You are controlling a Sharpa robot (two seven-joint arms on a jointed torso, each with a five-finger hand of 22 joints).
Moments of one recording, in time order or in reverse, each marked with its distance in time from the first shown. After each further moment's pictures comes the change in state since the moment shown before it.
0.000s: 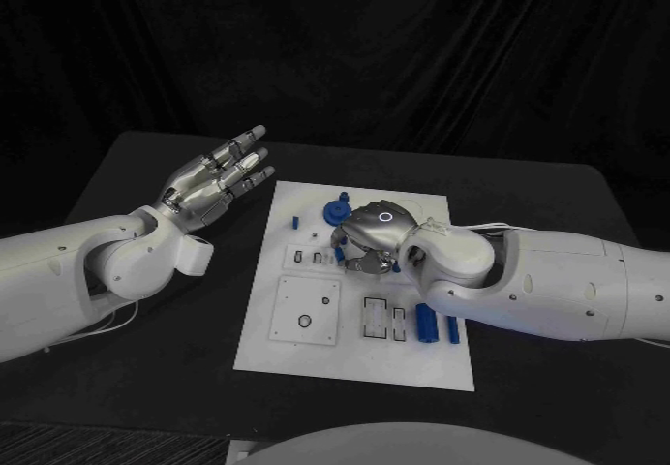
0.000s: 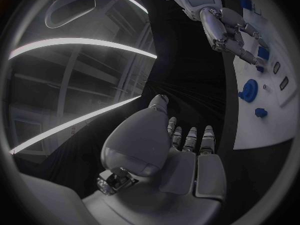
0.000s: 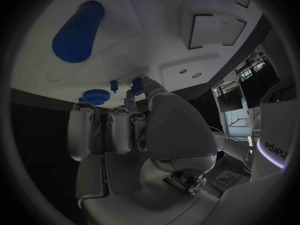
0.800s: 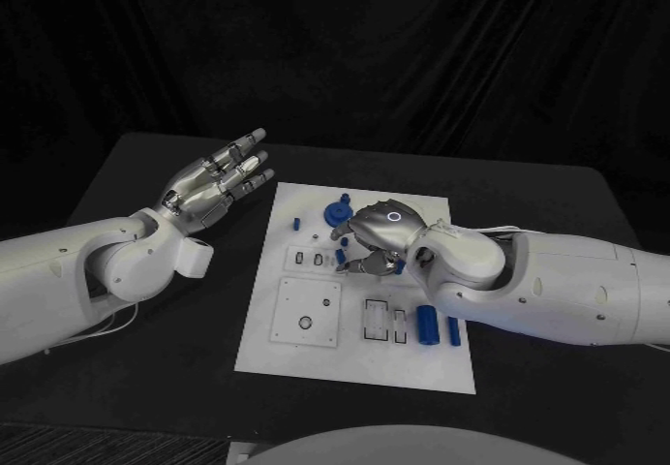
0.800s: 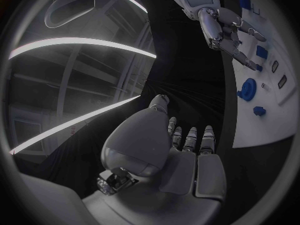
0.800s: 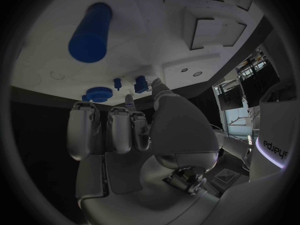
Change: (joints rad) left arm -0.003 -0.005 0.000 -0.003 0.000 0.001 -0.003; left_hand 0.014 -0.006 0.006 -0.006 0.004 0.000 0.000 0.000 0.000 0.000 0.000 0.000 -0.001 0.000 0.000 0.000 0.000 0.000 0.000 0.000 0.000 0.000; right arm -0.002 -0.032 0.000 0.014 0.000 -0.061 0.016; right_hand -0.126 -0.052 -0.075 0.092 -0.204 -0.099 -0.012 -0.059 -0.087 0.000 0.000 -0.028 0.000 0.000 0.000 -0.007 0.000 0.000 0.000 0.000 -0.013 0.000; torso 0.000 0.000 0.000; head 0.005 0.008
